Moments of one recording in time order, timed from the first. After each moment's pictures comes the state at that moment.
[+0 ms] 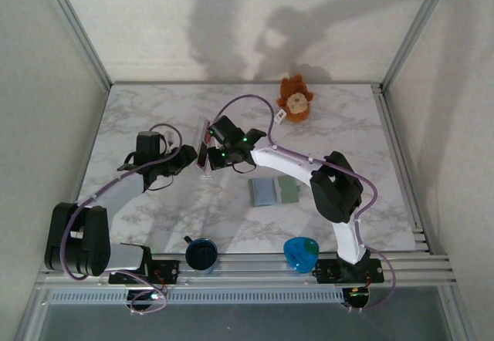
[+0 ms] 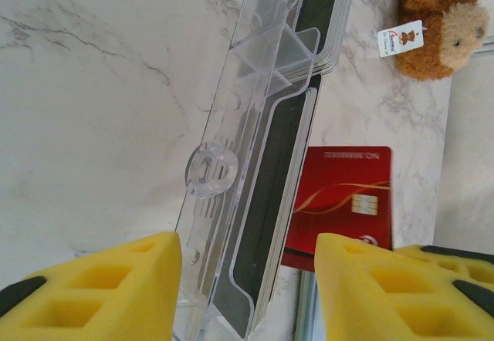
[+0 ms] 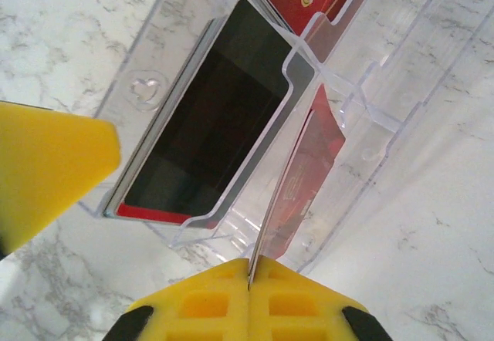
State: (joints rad) left arm -0.09 1.34 0.67 -0.09 0.48 -0.76; right arm 0.91 2.01 1.65 -0.58 -0.09 0.49
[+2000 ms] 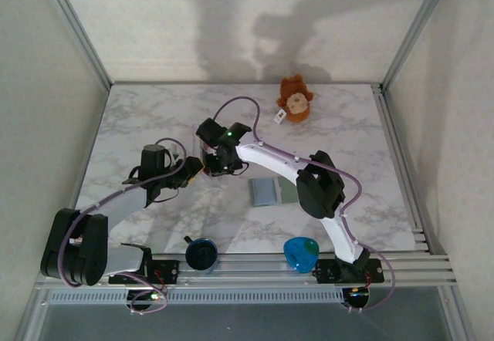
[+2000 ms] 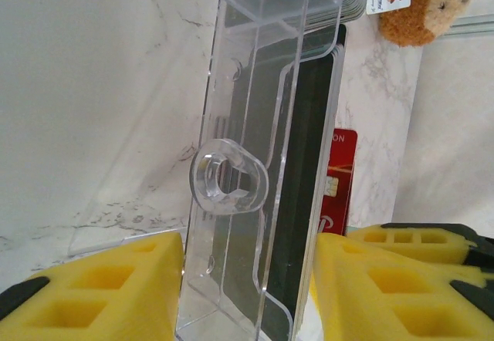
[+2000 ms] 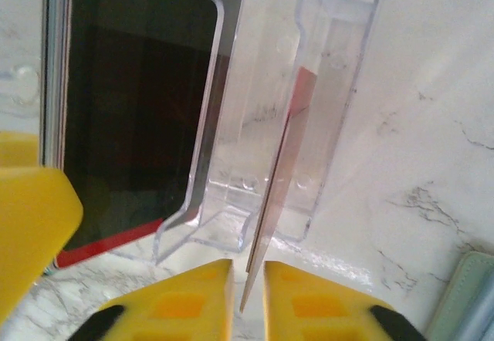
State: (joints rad) left arm -0.15 1.29 0.51 0.07 0.54 -0.93; right arm 0.95 2.17 1.92 -1.02 -0.04 0.58
